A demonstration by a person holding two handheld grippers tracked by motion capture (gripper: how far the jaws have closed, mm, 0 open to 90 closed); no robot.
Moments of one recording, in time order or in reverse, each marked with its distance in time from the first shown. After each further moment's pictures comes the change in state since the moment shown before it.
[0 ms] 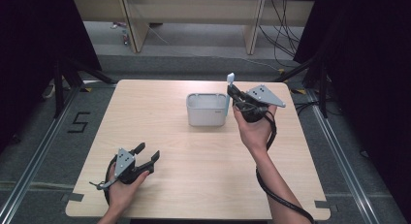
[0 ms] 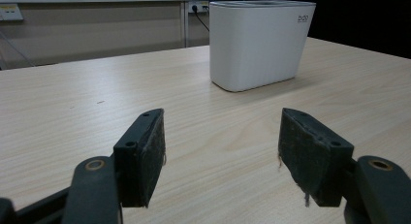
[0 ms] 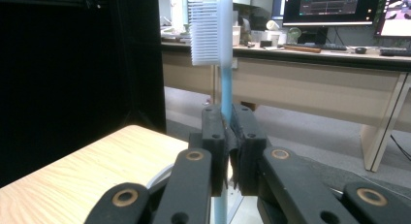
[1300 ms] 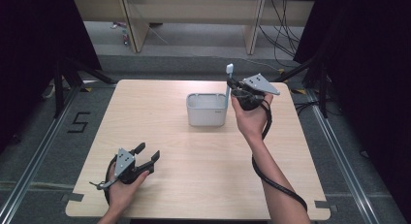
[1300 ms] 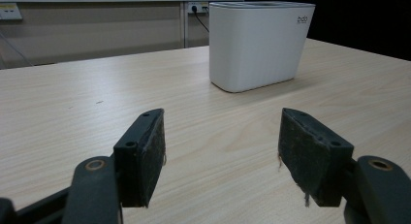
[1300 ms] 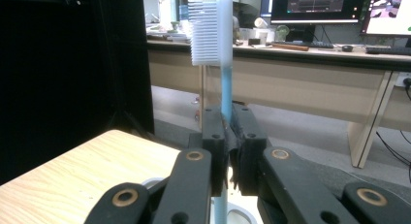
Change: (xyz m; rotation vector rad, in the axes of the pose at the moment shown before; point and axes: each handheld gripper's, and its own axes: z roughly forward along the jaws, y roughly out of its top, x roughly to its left) left arm 0.000 0.000 0.000 -0.001 -0.003 -0.006; right arm -0.014 0.006 0.032 0.002 -0.052 -0.013
